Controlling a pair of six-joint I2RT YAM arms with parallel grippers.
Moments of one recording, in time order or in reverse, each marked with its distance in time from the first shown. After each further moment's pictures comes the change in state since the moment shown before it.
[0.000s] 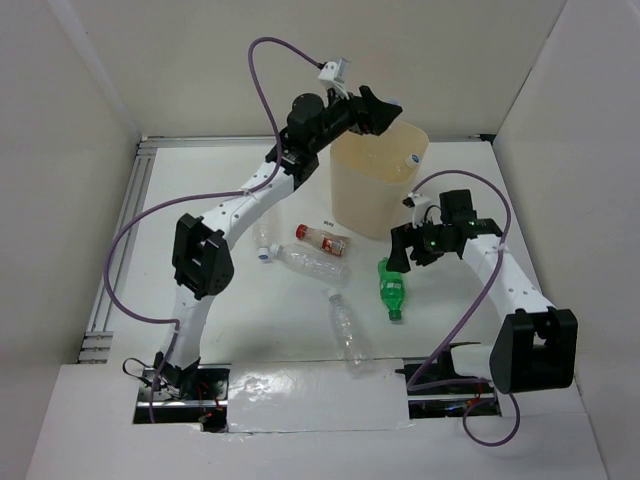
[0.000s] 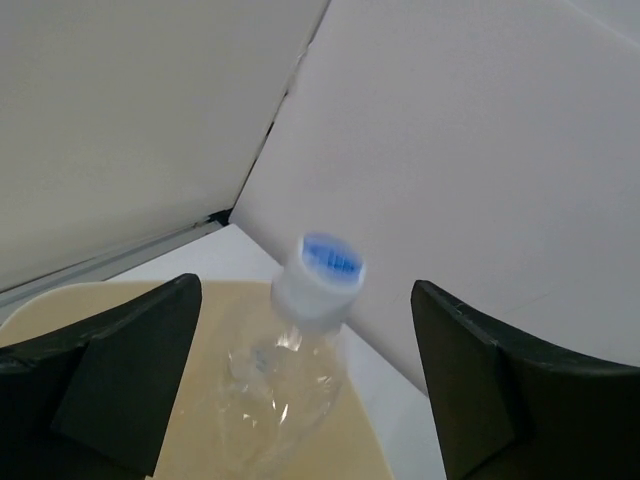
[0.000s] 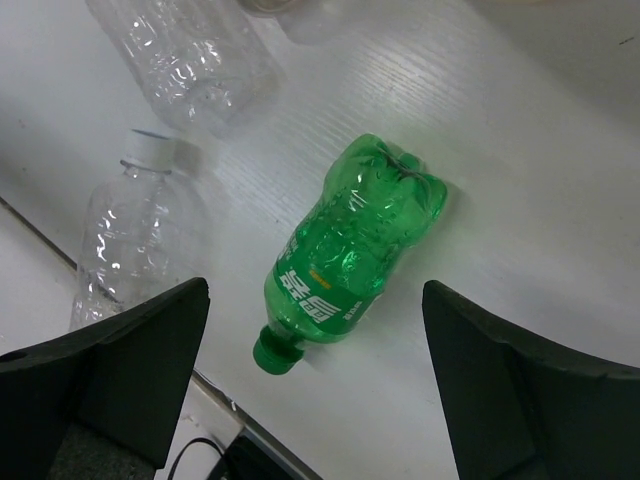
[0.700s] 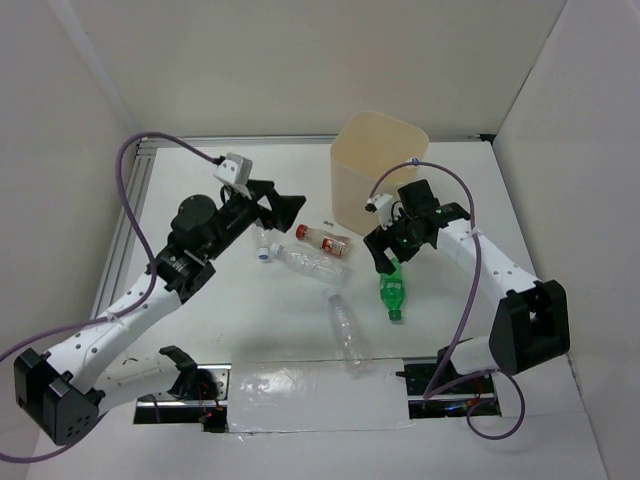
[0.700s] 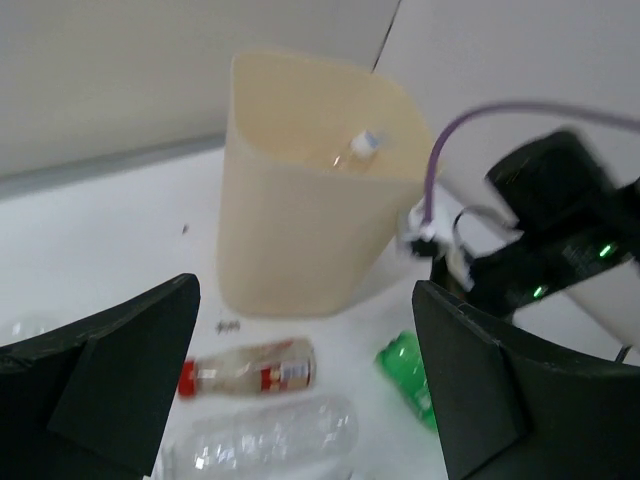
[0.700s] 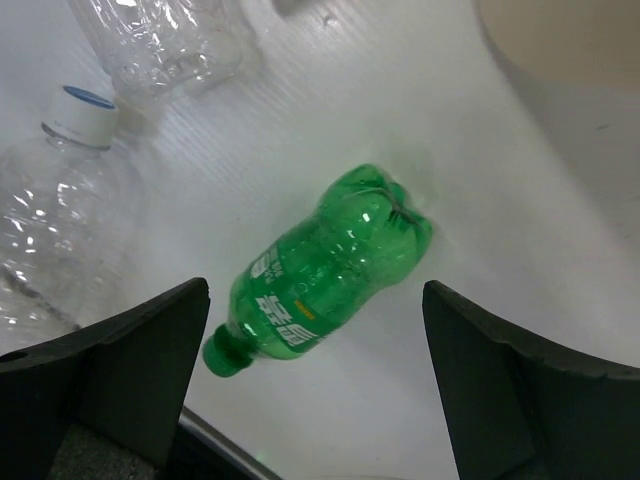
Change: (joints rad) left arm 0.014 -1.103 -1.181 -0.044 -0.163 0.256; right arm 0.258 0.129 0.120 -0.050 0.262 -0.063
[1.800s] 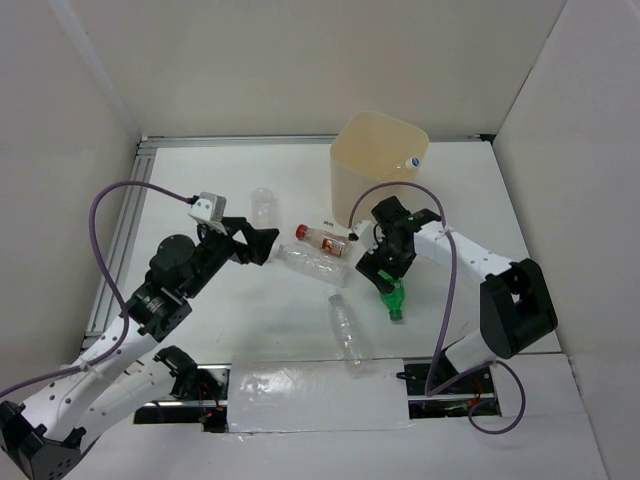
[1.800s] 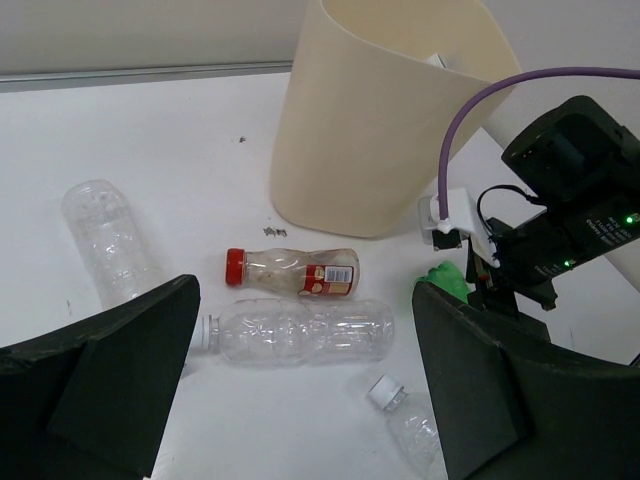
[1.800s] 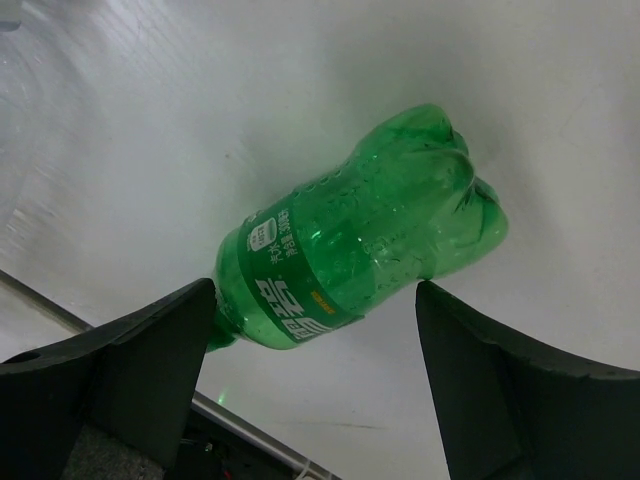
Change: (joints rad) left arm 0.001 -0.342 -0.286 -0.208 -0.135 -0.032; right arm 0.146 0.105 -0.016 -0.090 0.183 -0.145
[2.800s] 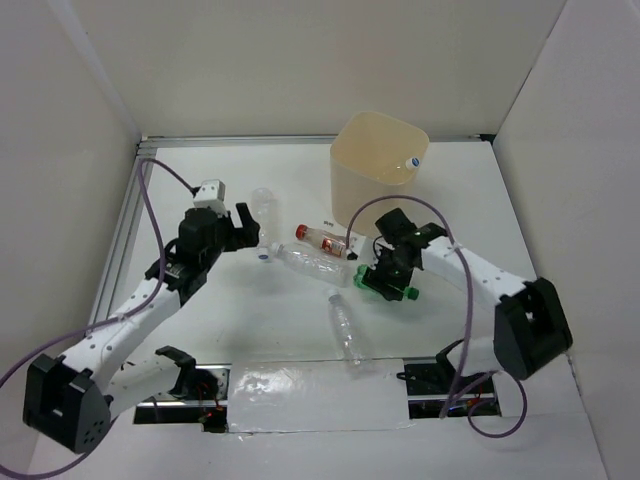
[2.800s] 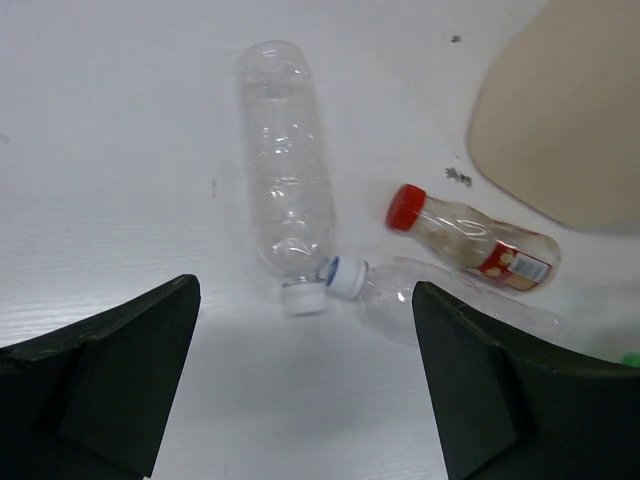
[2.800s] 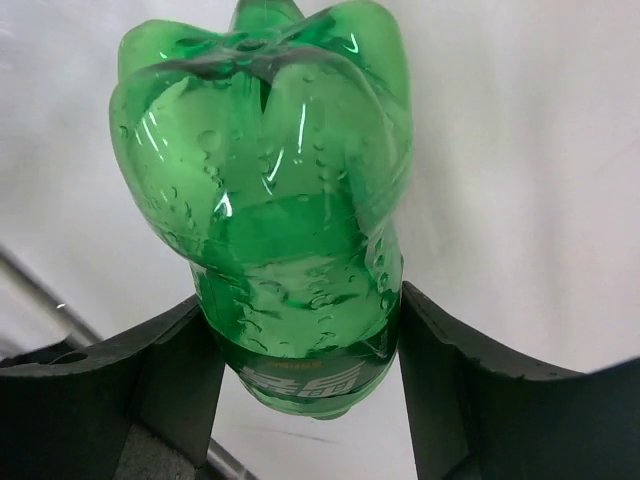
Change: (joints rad) left arm 0.176 0.249 0.003 -0.111 -0.132 -0.080; right arm 0.040 -0.071 -0.134 0.061 -0.012 -0.192
